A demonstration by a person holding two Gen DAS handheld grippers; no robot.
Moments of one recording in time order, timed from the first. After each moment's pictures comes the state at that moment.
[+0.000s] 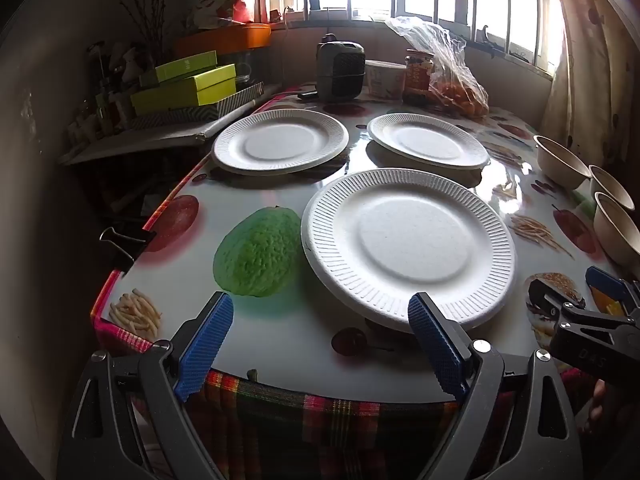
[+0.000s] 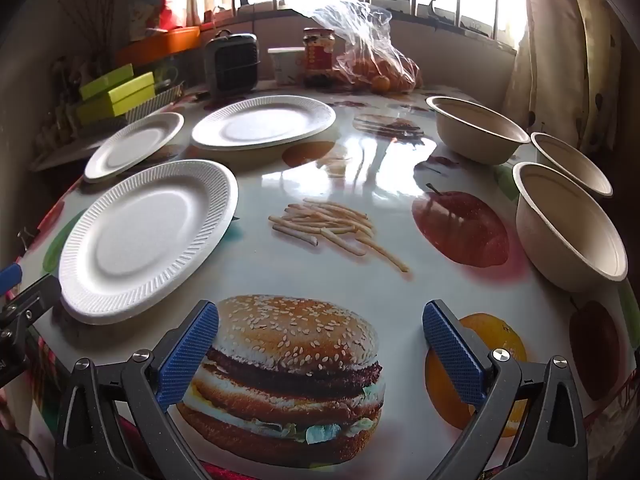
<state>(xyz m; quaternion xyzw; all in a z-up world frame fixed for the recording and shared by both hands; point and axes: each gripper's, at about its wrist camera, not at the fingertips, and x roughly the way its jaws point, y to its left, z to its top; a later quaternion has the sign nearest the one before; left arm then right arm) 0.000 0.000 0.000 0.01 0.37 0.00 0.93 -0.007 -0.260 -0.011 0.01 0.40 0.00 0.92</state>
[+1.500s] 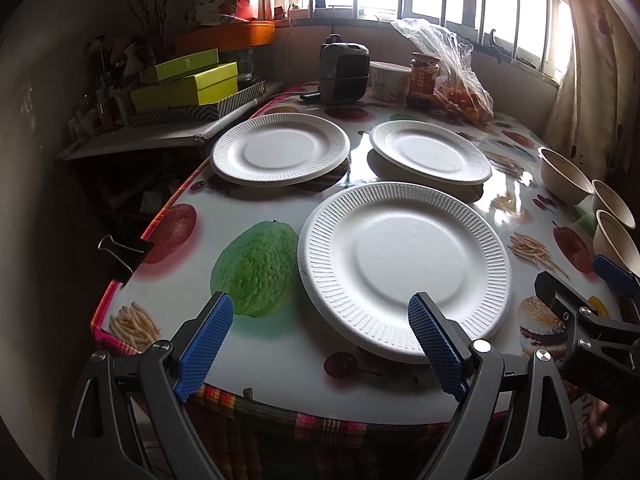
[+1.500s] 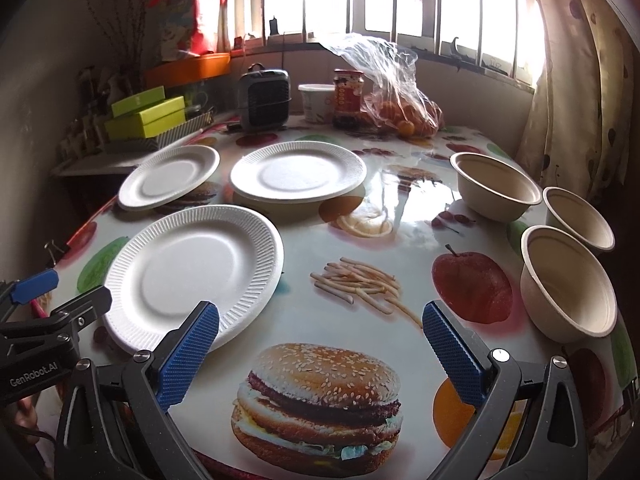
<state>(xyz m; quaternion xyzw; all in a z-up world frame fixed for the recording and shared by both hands) 0.014 -0.002 0.011 0.00 0.38 0.00 0.92 -0.008 -0.241 0.026 -0.01 0.35 0.04 0.93</state>
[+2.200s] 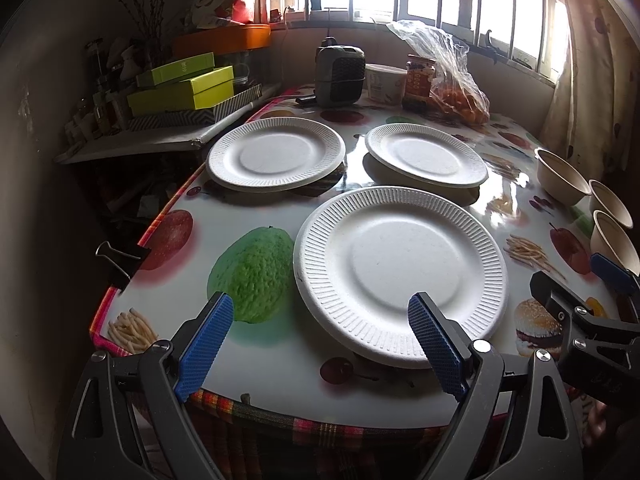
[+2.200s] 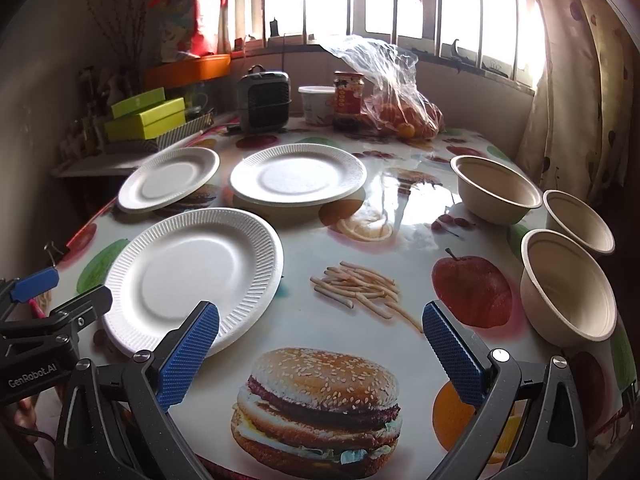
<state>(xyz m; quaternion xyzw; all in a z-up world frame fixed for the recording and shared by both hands) 0.016 -0.004 0.014 0.00 0.38 -0.01 0.93 -0.006 -0.241 0.027 -0.01 0.35 0.04 0.94</state>
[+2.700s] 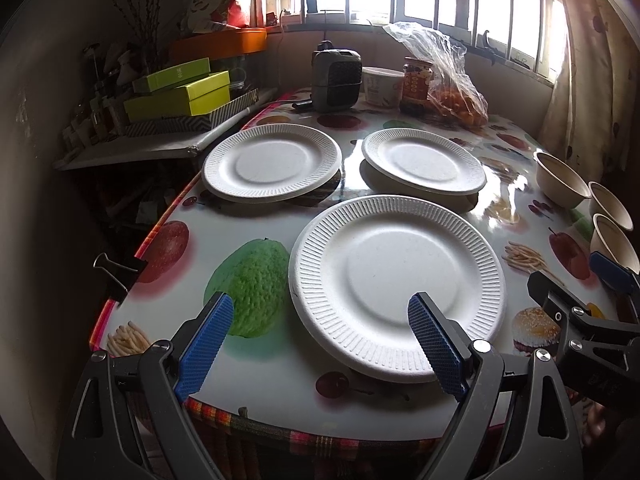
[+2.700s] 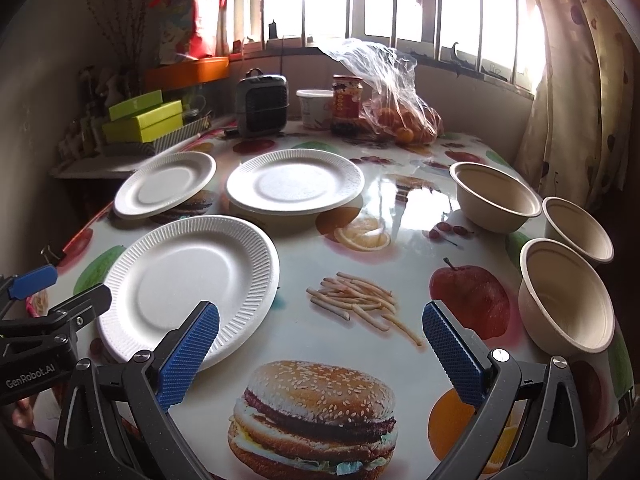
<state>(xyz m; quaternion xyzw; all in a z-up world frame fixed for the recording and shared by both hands) 0.023 -0.008 0.019 0.01 0.37 -0.01 0.93 -0.001 -0.244 0.031 -0.01 0.35 0.04 0.94</state>
